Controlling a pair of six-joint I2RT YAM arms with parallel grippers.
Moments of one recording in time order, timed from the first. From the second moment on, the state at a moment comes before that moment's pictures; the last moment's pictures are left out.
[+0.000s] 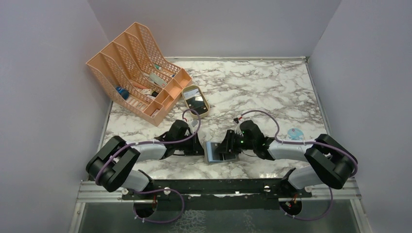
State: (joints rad) left arm -0.64 1.40 0.38 0.23 0.45 -0.75; right arm 0.77 1.40 0.42 0.33 -0.35 0.92
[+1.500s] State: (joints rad) left arm -0.65 1.15 0.35 0.12 0.34 -0.83; right arm 0.81 1.40 0.46 0.24 -0.26 0.93
